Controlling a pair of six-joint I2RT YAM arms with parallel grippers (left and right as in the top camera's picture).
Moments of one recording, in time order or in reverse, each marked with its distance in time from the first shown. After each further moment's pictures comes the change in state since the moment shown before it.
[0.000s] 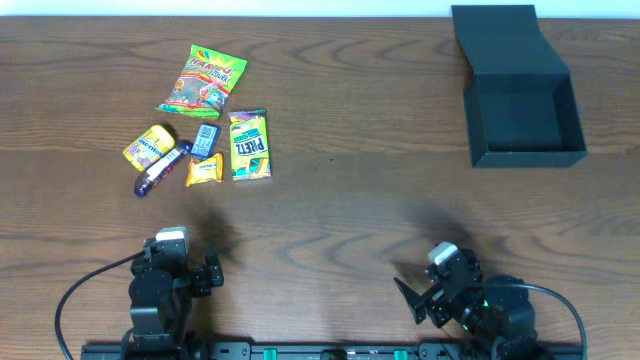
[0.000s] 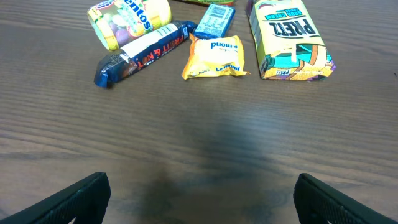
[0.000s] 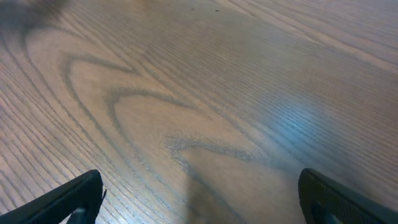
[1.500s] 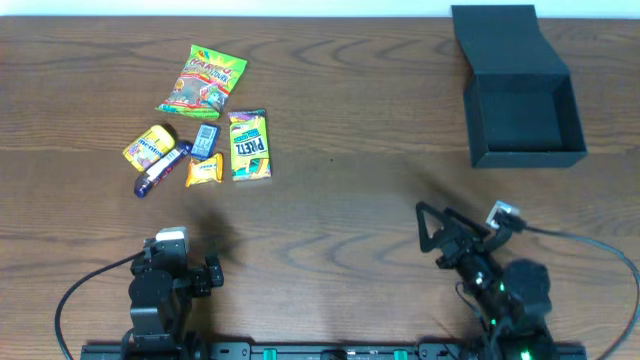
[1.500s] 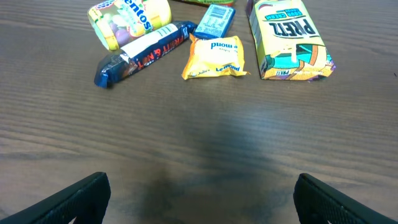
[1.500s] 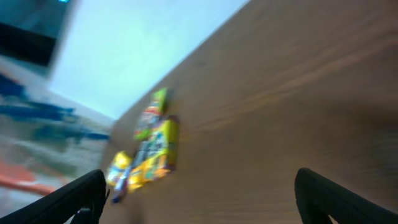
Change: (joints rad) left arm 0.000 -0.001 0.000 -0.001 0.000 0.000; right arm -0.146 0.318 -0.005 0.654 0.040 0.985
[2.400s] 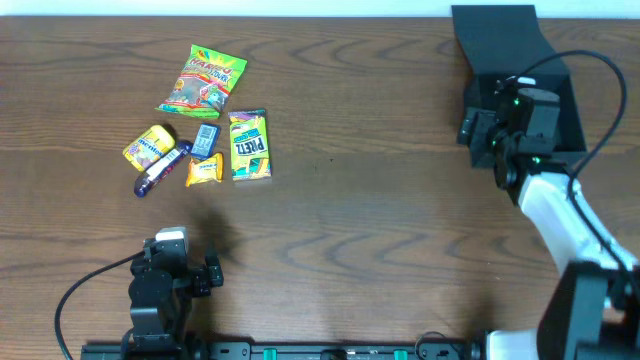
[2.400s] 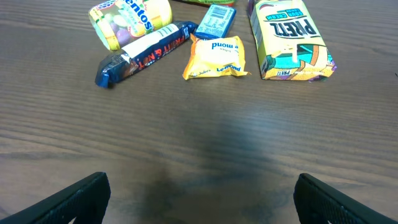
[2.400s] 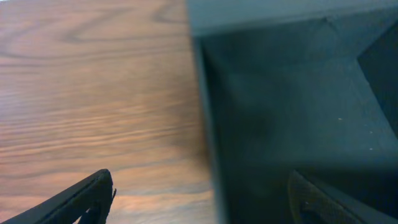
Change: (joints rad) left arm 0.000 -0.001 0.000 0.001 -0.003 0.000; right arm -0.268 1.270 0.768 0.037 0.240 -0.752
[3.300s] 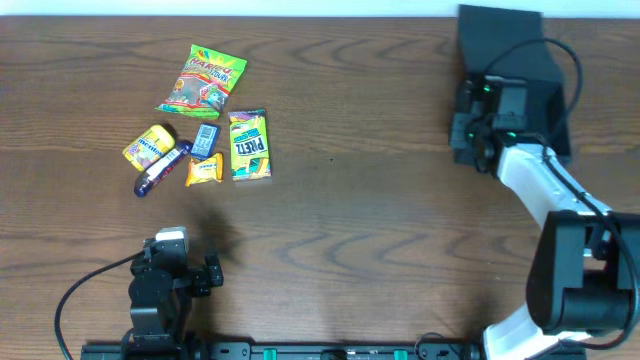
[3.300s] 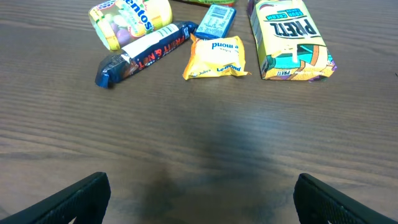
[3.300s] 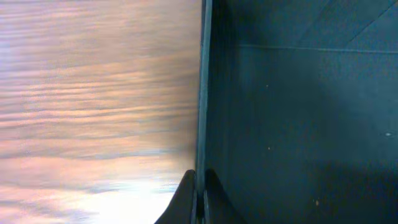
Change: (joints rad) left arm 0.000 0.000 0.000 0.000 0.000 0.000; right arm 0.120 0.177 0.157 -0.148 0.025 -0.018
